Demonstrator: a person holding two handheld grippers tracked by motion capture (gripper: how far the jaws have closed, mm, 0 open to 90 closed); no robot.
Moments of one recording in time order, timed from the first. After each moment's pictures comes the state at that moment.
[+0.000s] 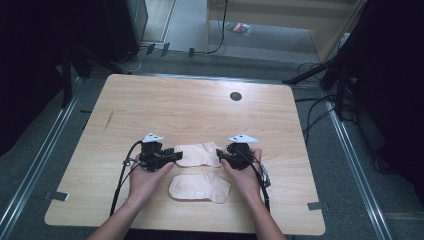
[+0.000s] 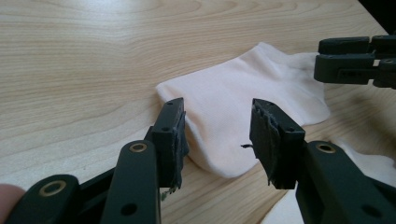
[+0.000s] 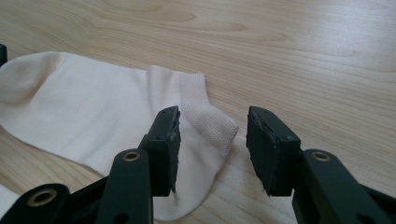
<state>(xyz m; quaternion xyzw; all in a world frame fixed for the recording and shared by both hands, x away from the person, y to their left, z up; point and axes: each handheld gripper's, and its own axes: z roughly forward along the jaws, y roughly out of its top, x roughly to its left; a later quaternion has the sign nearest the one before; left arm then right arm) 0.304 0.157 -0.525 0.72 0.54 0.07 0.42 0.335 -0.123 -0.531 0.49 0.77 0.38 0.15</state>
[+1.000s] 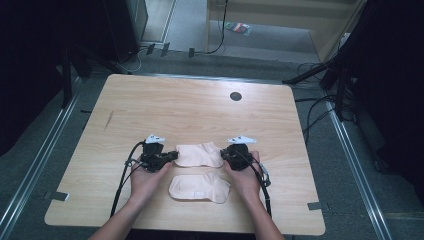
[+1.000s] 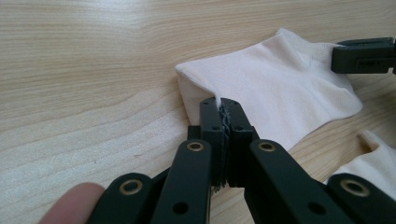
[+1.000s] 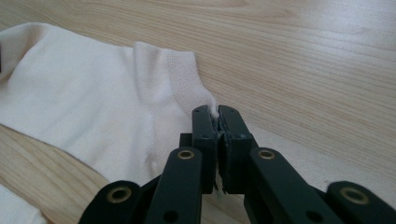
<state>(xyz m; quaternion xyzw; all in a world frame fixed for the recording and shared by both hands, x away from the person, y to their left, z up) 0.308 0.156 -0.536 0.73 0.55 0.08 0.40 0.336 -0.123 -0.539 0.49 0.78 0.36 0.14</state>
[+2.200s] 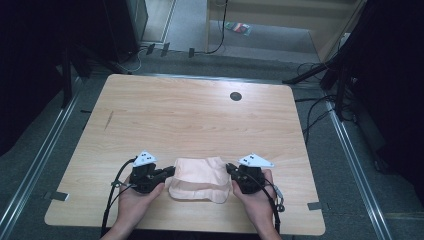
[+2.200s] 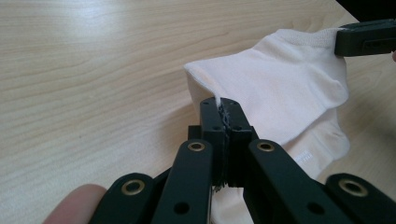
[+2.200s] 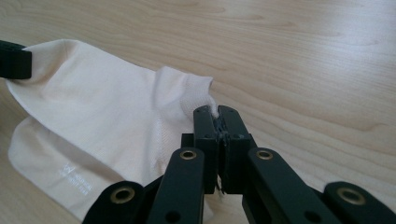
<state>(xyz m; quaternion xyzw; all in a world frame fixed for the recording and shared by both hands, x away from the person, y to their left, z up) 0.234 0.162 -0.512 0.74 0.50 0.08 0.44 0.254 -0.146 -0.502 0.46 0.77 0.41 0.16</state>
